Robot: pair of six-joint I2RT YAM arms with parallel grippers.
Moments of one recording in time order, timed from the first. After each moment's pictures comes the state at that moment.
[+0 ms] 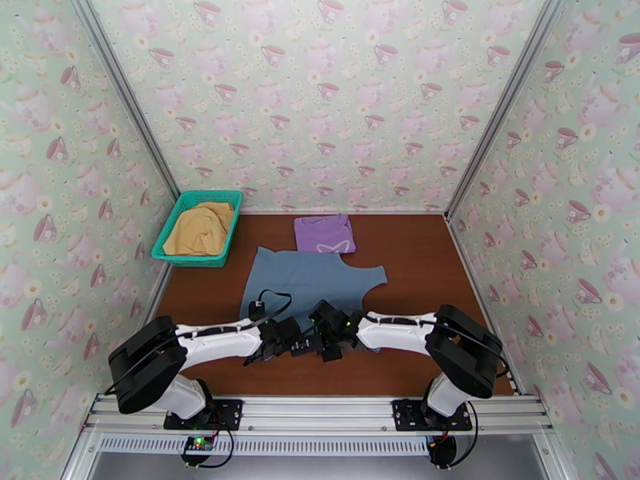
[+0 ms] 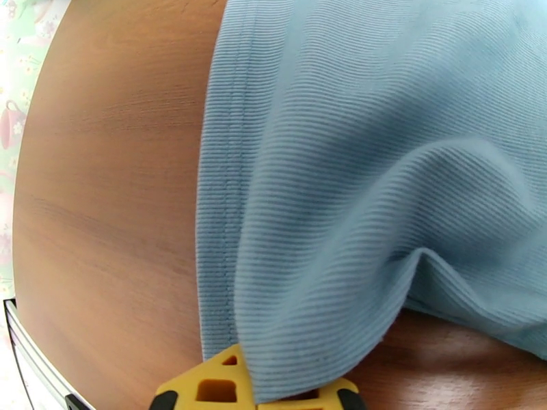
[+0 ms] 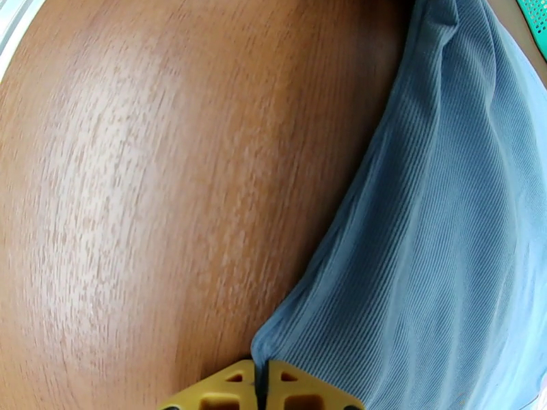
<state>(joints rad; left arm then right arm) -0.95 1.51 0.71 -0.91 -0.61 -1.07 1.00 1.65 0.84 -0.34 -0.11 -0.85</state>
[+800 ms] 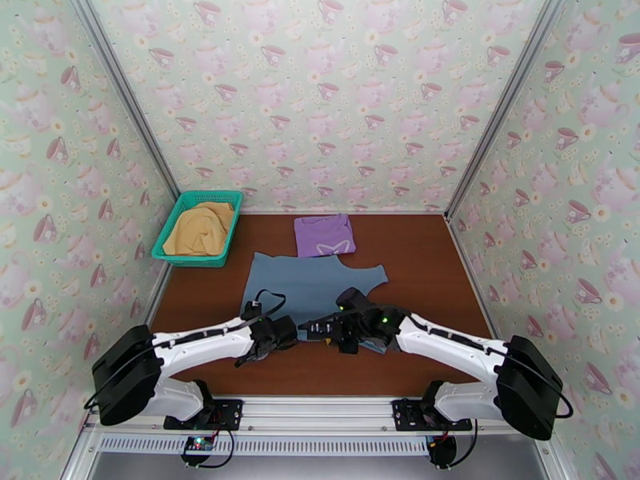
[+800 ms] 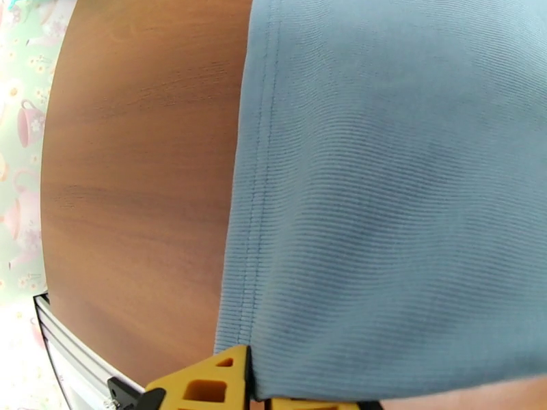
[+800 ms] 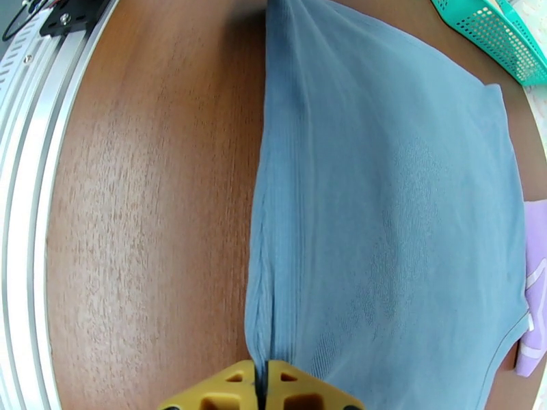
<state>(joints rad) -0.96 1.41 0.80 -1.13 -0.54 -0.99 0.88 1.30 0.77 -0.46 -0.25 -0.72</state>
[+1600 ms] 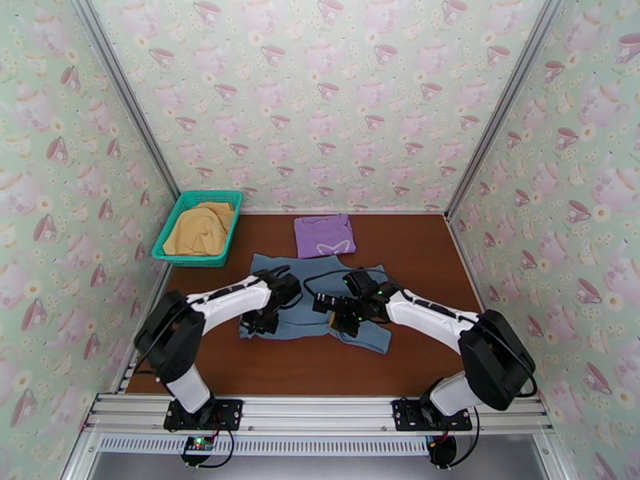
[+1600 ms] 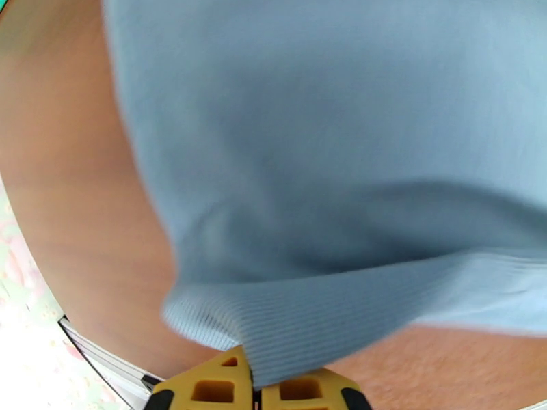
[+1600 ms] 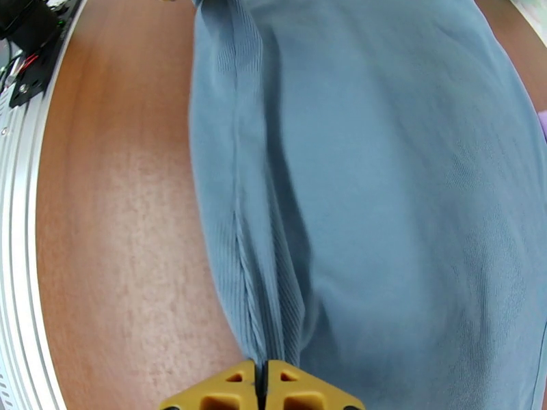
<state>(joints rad) -0.67 1.78 1.16 -1.18 -0.30 -0.52 0.66 1.53 0.90 -0.51 -0.43 -0.66</state>
